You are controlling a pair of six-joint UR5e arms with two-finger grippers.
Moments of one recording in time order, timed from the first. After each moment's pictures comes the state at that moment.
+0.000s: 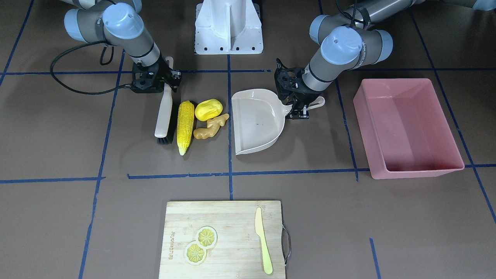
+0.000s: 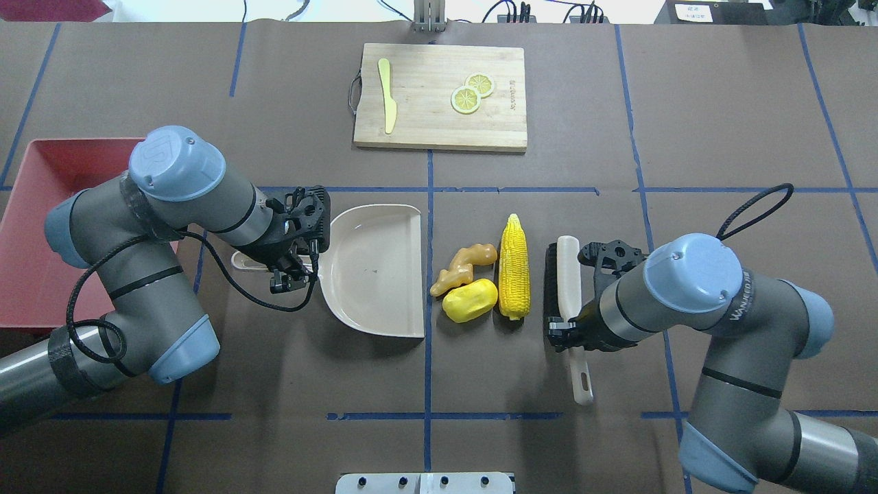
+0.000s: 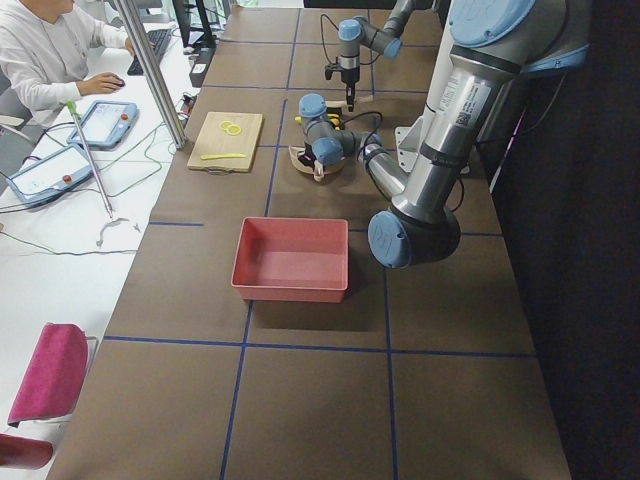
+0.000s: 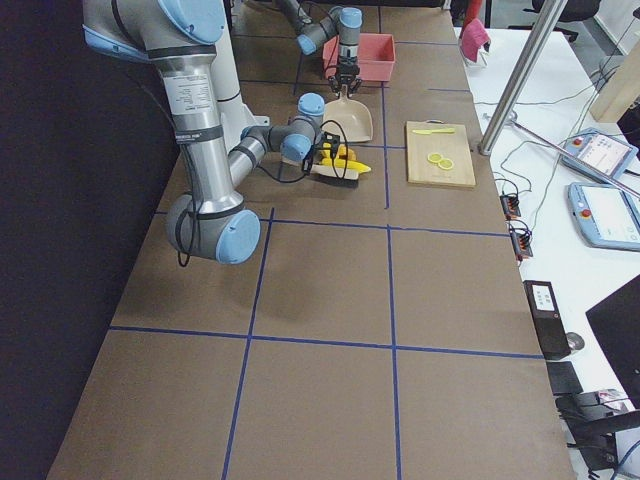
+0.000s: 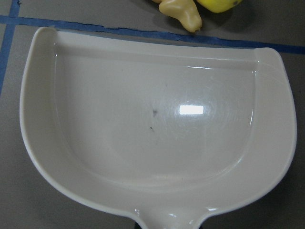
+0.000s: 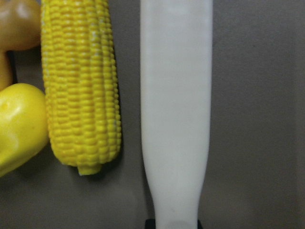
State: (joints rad) left arm -0.63 -2.02 -1.72 -1.88 -2.11 0.29; right arm 0.44 -1.28 1.89 -1.34 1.98 1.38
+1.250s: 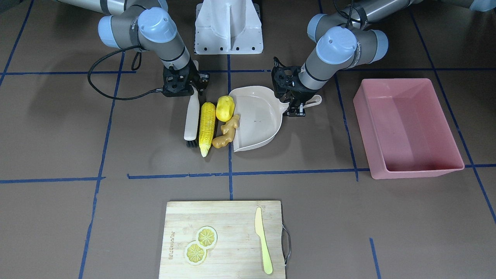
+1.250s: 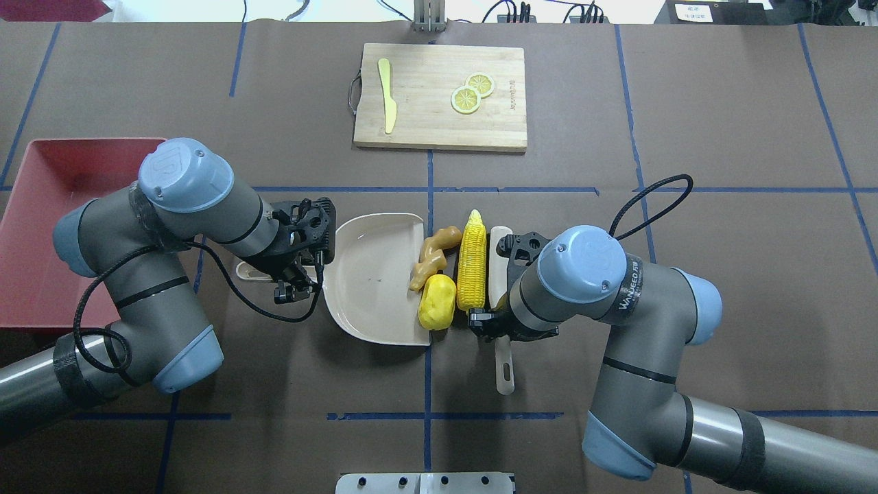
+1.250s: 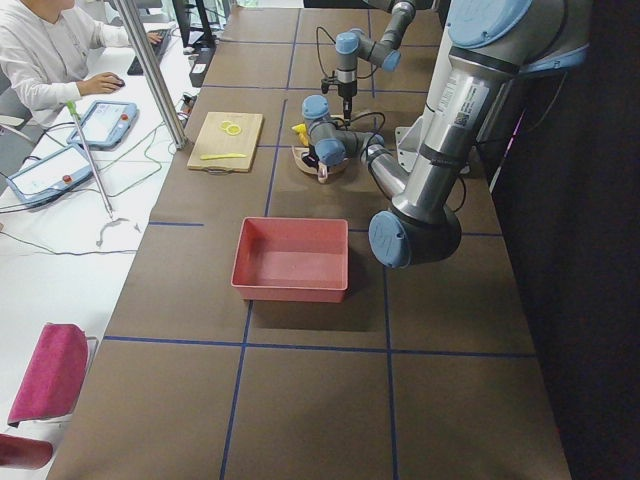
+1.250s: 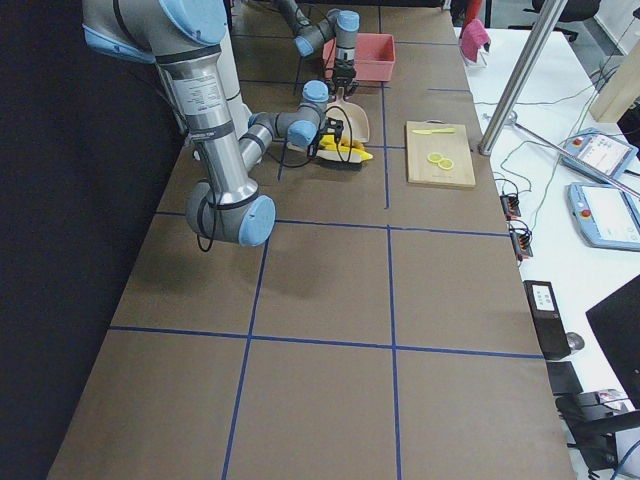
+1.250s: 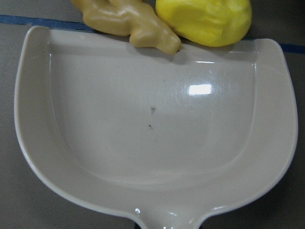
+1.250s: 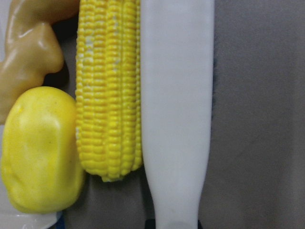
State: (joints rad) left arm -0.61 -2.02 -1.72 -1.88 -2.11 0.29; right arm 0.41 -1.11 1.78 -1.35 1.95 1.38
